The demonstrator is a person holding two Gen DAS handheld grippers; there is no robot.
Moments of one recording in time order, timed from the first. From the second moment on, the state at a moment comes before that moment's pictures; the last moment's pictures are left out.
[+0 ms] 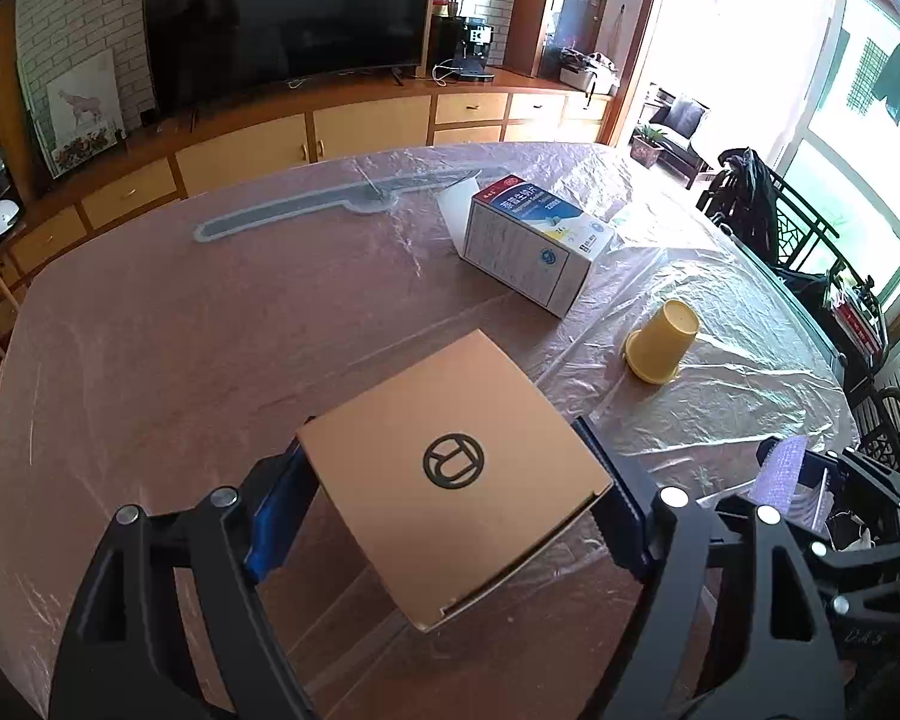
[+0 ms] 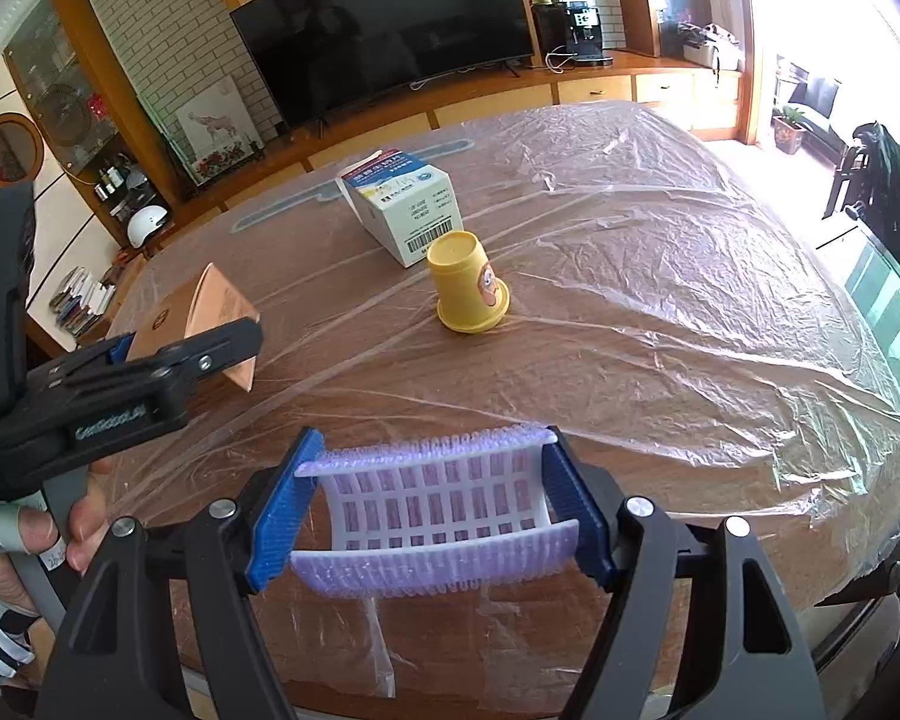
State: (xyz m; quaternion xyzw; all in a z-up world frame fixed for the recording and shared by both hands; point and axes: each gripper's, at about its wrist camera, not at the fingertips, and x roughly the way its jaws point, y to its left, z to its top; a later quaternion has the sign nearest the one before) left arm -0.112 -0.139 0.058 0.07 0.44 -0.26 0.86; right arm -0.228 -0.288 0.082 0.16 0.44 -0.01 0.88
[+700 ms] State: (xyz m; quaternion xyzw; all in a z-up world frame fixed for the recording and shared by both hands) left arm -0.185 -0.109 0.072 0.05 0.43 -0.22 0.88; right arm -0.248 -0.265 0.107 0.13 0.44 0.09 0.88
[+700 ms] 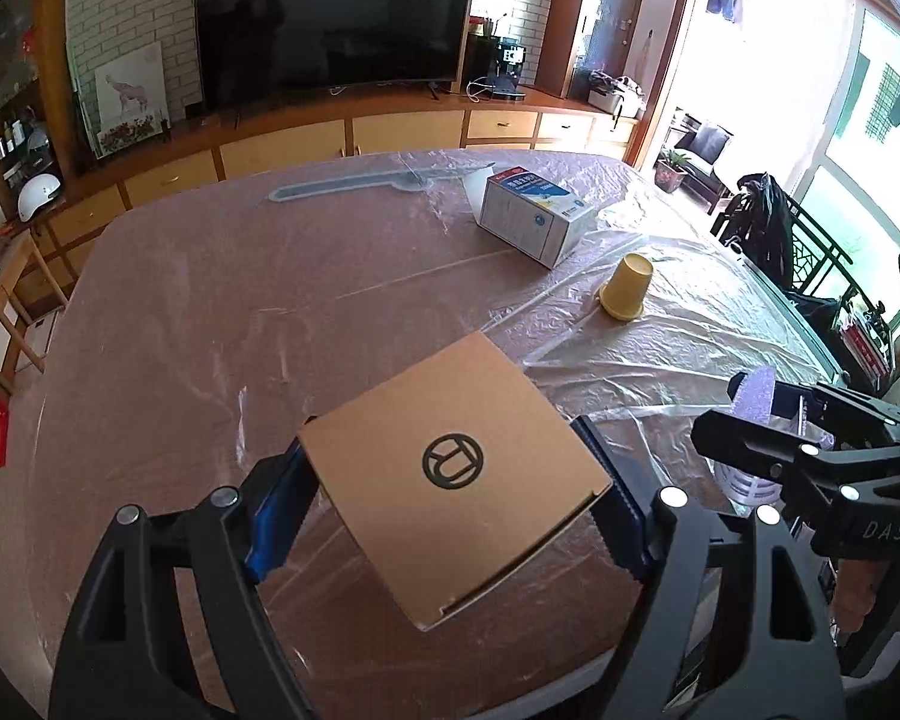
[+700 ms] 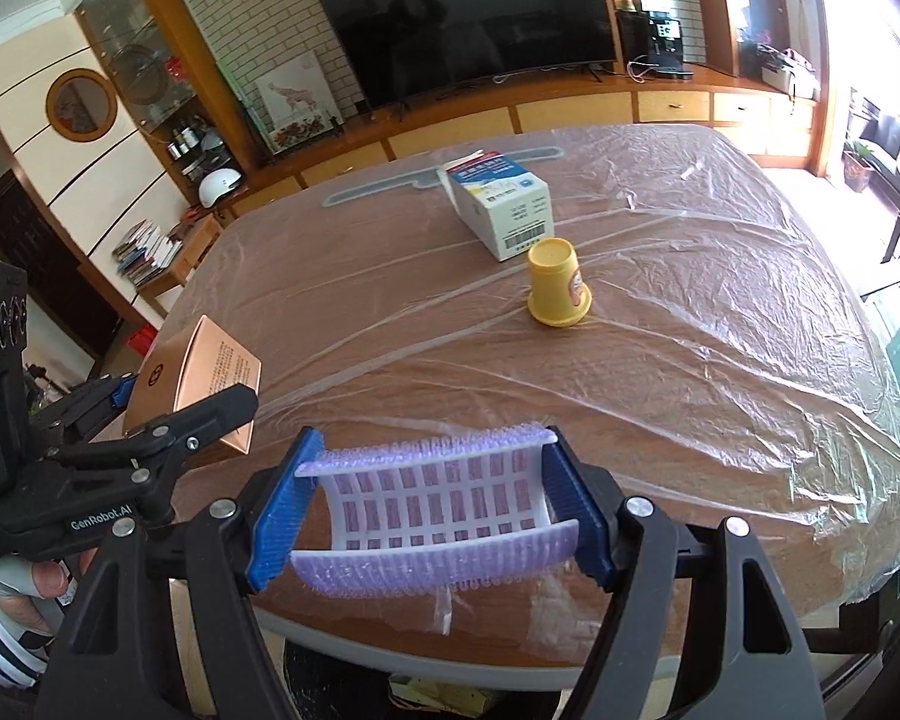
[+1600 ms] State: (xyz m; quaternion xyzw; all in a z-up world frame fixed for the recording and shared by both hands) left arm -0.274 -0.096 0.071 0.08 0.43 -0.27 0.85; right arm -0.329 -0.261 0.117 0.10 0.46 0.14 0.87
